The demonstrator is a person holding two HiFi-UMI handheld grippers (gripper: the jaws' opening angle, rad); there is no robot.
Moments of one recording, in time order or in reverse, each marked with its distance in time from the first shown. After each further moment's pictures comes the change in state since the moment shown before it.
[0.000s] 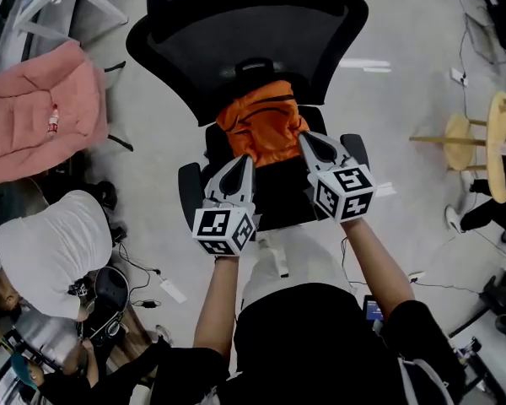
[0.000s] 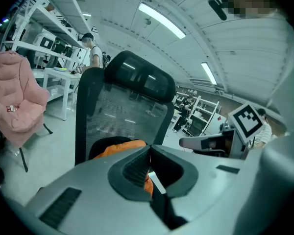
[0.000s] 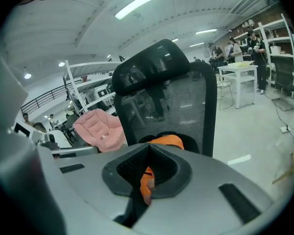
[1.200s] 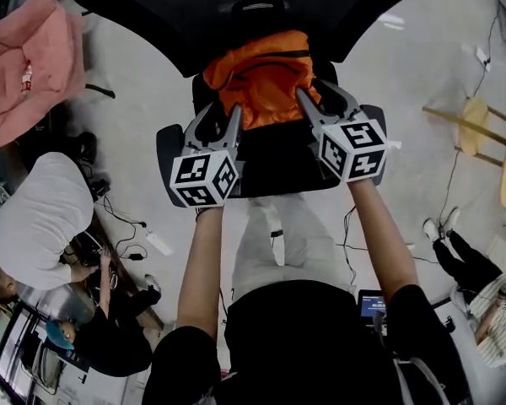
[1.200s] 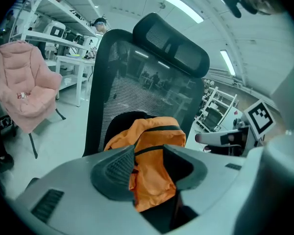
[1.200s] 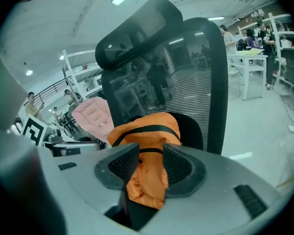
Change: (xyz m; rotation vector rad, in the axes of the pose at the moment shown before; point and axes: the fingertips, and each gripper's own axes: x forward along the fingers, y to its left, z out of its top) left arm 0.077 0.107 -0.083 -0.076 0.131 0.145; right arm 0.102 -0.058 -0.066 -0.027 0.125 0.042
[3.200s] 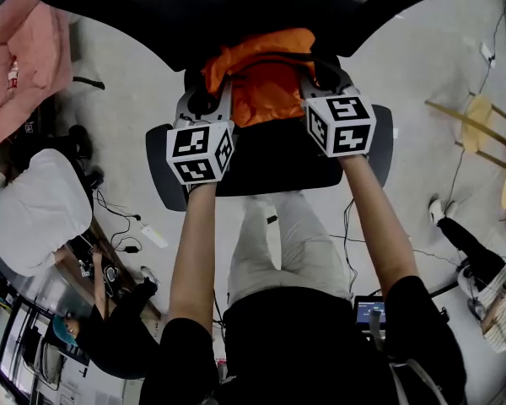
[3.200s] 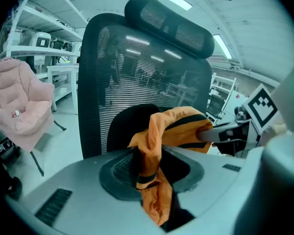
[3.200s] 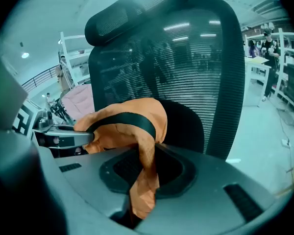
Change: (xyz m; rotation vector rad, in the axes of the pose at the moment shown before) left arm 0.056 0.035 0.003 0.149 0.040 0.052; right arm 0.065 -0.031 -0.012 -0.098 0.060 -0.089
